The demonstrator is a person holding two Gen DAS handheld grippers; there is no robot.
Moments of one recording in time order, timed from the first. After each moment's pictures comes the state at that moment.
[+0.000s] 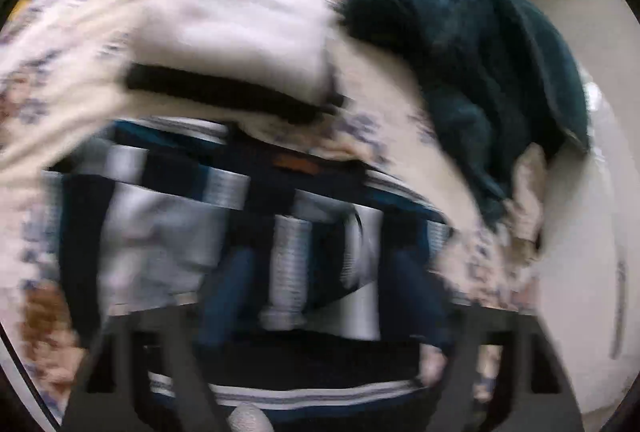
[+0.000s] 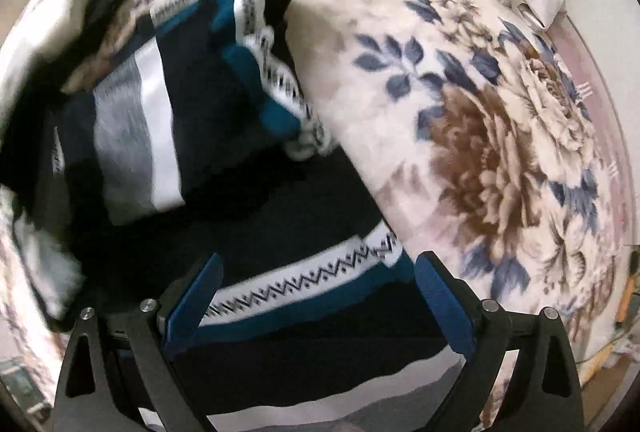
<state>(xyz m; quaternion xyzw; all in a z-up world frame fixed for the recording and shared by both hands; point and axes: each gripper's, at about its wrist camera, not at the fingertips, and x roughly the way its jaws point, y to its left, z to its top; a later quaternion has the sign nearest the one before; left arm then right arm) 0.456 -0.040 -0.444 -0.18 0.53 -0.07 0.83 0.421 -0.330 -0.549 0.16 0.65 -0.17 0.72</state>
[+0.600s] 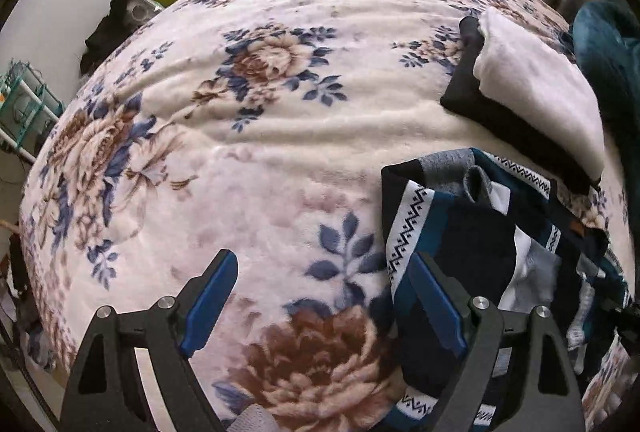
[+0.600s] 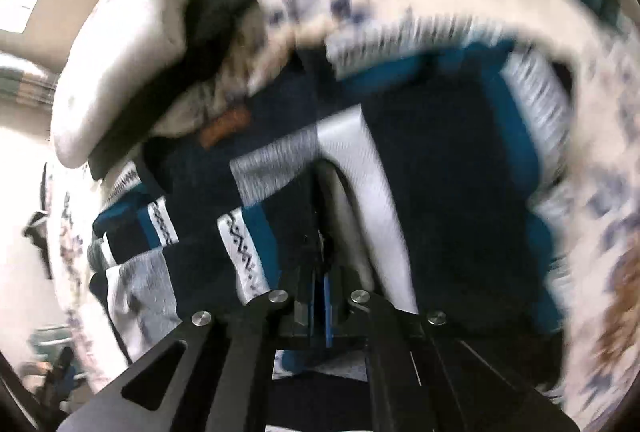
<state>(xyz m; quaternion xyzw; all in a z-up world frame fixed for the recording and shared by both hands) 0.394 0.152 -0.481 -0.13 0.54 0.20 0.81 0.557 -0.260 -0.568 0.19 0.62 -0.03 0.76</state>
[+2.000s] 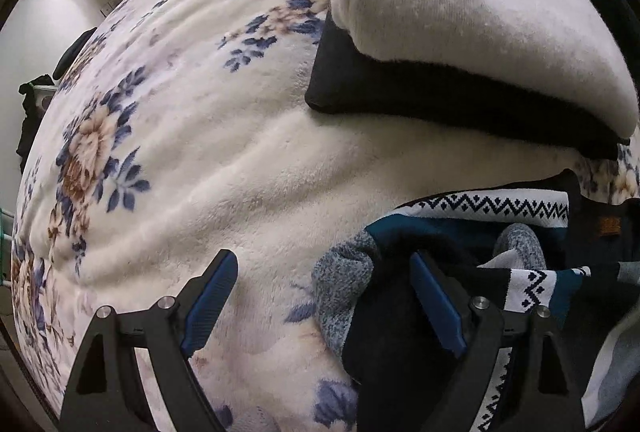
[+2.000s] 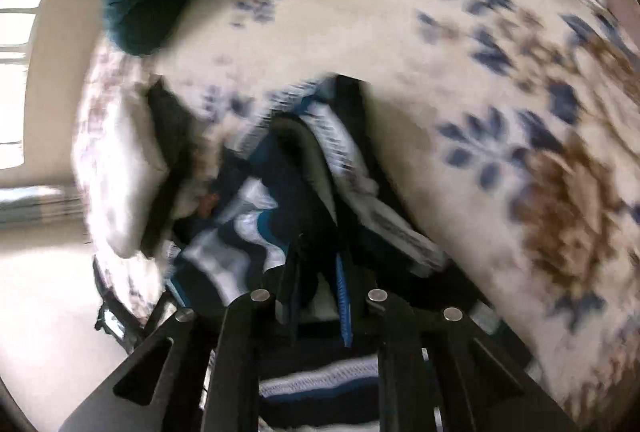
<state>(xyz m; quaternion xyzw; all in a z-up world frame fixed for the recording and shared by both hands) 0.559 0.076 -0.565 0.01 0.59 0.09 0.81 0.497 -0.412 -0.516 0.38 0.62 -0.11 0.67</state>
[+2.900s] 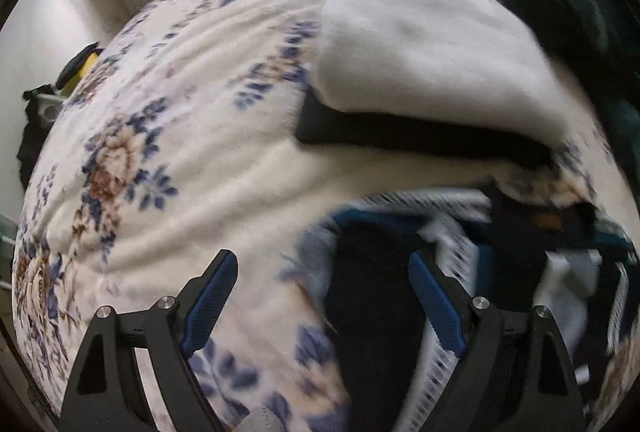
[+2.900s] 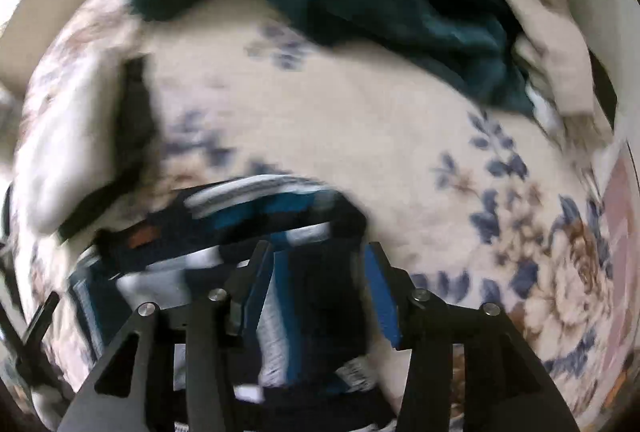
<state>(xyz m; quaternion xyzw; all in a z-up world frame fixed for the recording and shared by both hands) 0.519 0.049 -0.506 0.00 0.56 0.06 0.83 0.591 -0.379 -0.498 0.14 0.61 -0.08 0.78</state>
